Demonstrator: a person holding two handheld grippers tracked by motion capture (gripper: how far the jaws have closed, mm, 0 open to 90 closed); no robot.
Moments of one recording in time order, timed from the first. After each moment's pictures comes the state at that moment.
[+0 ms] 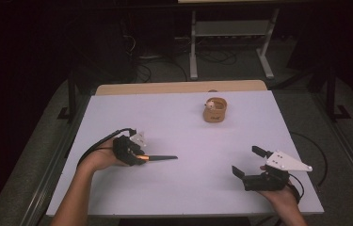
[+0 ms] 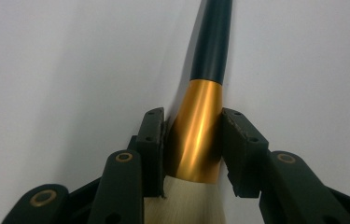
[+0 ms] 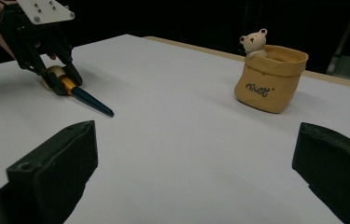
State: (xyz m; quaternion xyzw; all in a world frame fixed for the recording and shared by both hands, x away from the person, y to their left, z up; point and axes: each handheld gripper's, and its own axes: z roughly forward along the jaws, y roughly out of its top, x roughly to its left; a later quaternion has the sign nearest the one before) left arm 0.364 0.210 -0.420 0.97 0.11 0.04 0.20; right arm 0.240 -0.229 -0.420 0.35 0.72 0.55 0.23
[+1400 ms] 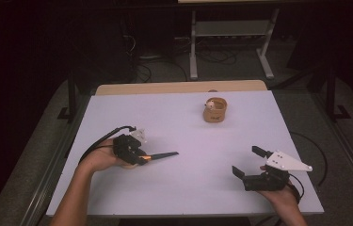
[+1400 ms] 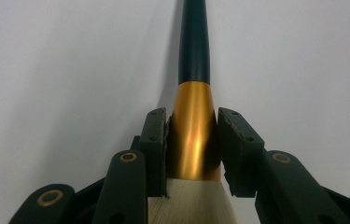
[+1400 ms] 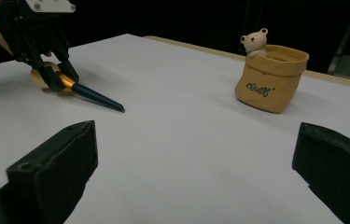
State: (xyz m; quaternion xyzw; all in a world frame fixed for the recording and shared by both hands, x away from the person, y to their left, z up) left arm 0.364 0.206 -0.409 0.96 0.15 0.00 0.22; right arm 0.240 -0.229 -0.420 0.35 0.72 0.55 0.23
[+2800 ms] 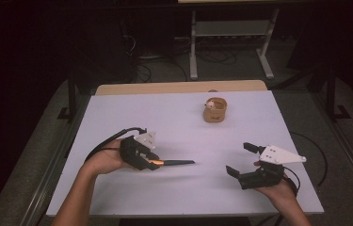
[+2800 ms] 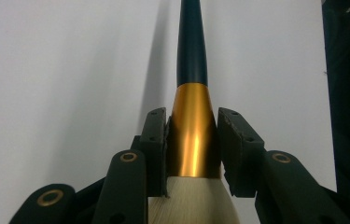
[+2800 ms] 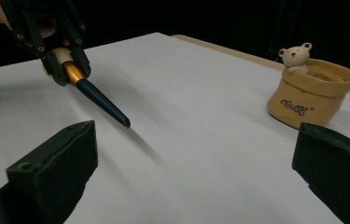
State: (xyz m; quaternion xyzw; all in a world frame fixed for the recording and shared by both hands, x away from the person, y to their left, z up) left arm 0.331 0.171 -0.371 0.96 0.05 -0.01 0.27; right arm 0.250 -0.214 -0.402 0.31 0.75 0.55 0.19
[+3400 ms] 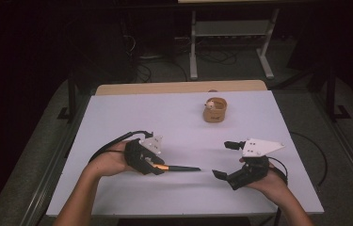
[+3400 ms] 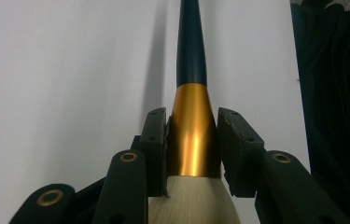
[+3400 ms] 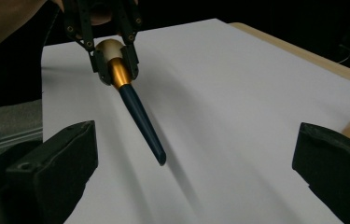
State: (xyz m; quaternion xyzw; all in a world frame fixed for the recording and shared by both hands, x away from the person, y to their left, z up) left arm 0.319 0.154 -0.366 0.96 0.01 -0.02 0.27; right arm 0.266 -0.179 -0.381 0.21 0.81 0.53 0.11
